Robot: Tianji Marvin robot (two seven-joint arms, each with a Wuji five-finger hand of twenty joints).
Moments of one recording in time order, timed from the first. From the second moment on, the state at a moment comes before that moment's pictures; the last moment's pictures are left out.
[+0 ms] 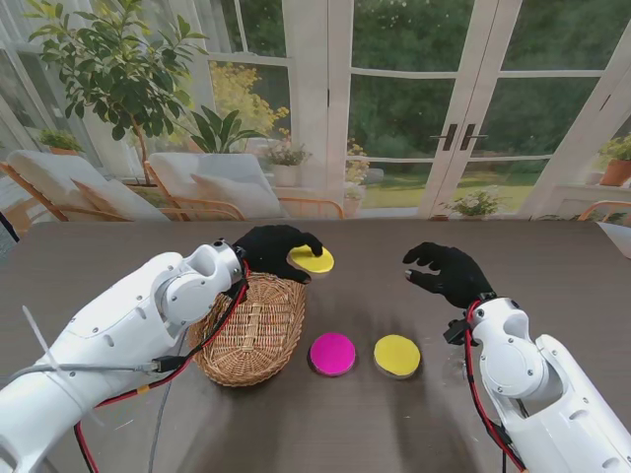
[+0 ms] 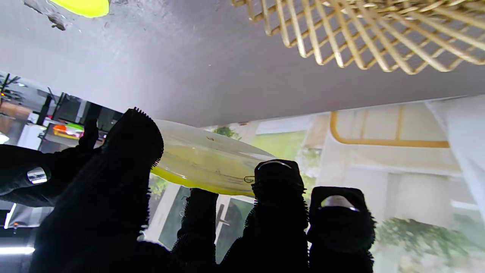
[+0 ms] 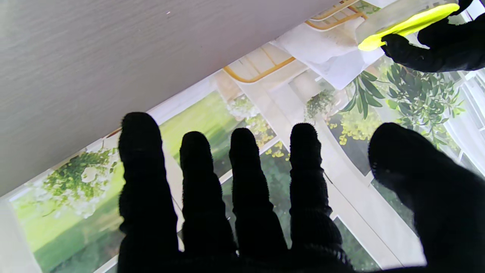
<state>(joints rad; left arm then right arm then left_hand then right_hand) 0.93 -1.10 -0.77 -1.21 0.65 -0.30 -0.04 -1.51 -1.12 1.36 -1.60 -0.50 -0.03 -0.04 0.74 -0.49 0.40 -0.09 0.52 0.03 0.44 0.70 0.71 0.40 0.19 0.62 0.99 0.06 1.30 0.99 0.79 0.19 1.75 0.74 0.21 -0.55 1.12 -0.10 0.59 -0.12 0.72 0.35 0.72 0.13 0.50 0.33 0.71 0.25 0.22 0.25 0.63 0.35 0.82 0.32</state>
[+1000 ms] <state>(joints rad) 0.63 -1.33 -0.31 -0.78 0.51 -0.43 0.04 -1.50 -1.12 1.39 -1.57 -0.49 0.01 -0.06 0.74 -0.48 0.40 -0.09 0.53 0.03 0.41 0.68 0.71 0.40 0.19 0.62 0.96 0.10 1.25 0.99 0.73 0.19 1.75 0.74 0.21 -0.55 1.12 -0.10 0.59 -0.11 0.71 0.35 0.72 0.13 0.50 0.33 0.71 0.25 0.22 0.25 0.63 0.35 0.81 0.32</state>
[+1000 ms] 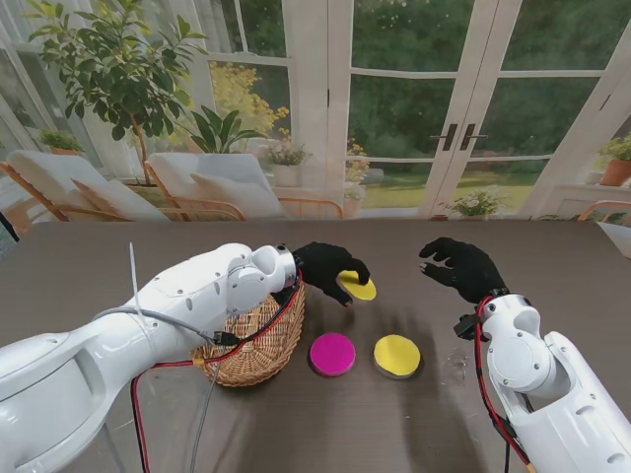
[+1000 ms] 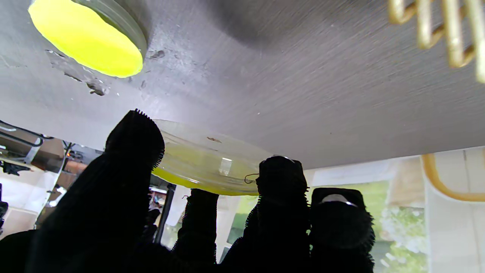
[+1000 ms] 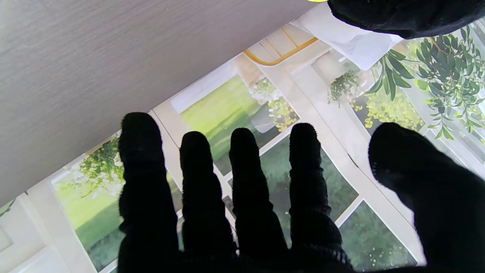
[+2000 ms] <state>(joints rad) 0.61 -1.45 -0.22 -0.56 0.50 -0.48 0.13 -1.50 -1.13 1.40 -1.56 -0.48 0.03 -0.06 0.74 -0.46 0.39 -0.09 0.54 0.04 0.37 0.64 0.71 0.40 0.19 0.62 0.96 0.10 1.25 0.99 0.73 0.19 1.75 0.76 0.21 -0.55 1.12 -0.10 0.59 -0.09 0.71 0.35 0.72 0.13 0.50 0.33 0.71 0.25 0.22 0.26 0.63 0.35 0.81 0.32</state>
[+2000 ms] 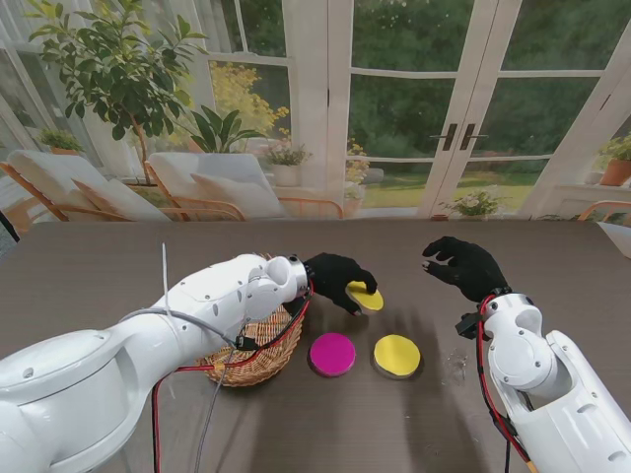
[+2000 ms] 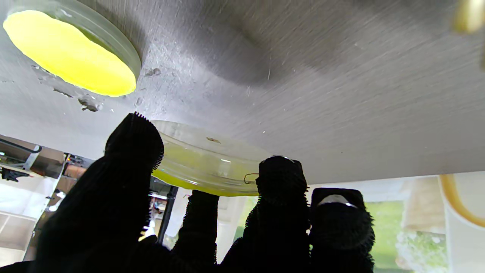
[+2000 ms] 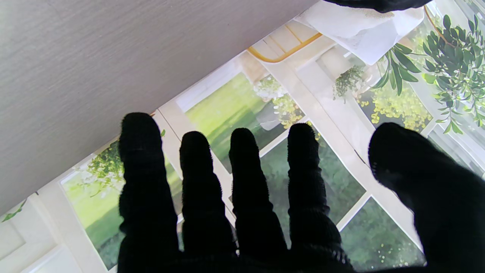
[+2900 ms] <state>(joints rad) 0.58 -1.48 -0.15 -0.52 0.54 -0.45 0.11 -1.49 -1.13 1.39 -1.56 -0.47 0.02 -0.06 0.74 -0.42 0.36 -0.09 0.57 0.09 0.29 0.58 0.68 0.39 0.19 0.62 0.96 0.09 1.25 0.98 0.73 0.18 1.75 0.76 0.21 -0.55 1.12 -0.10 0.59 -0.08 0.71 0.35 0.72 0.13 0.50 0.33 0.71 0.25 0.22 0.26 0.63 0.35 0.81 0.32</state>
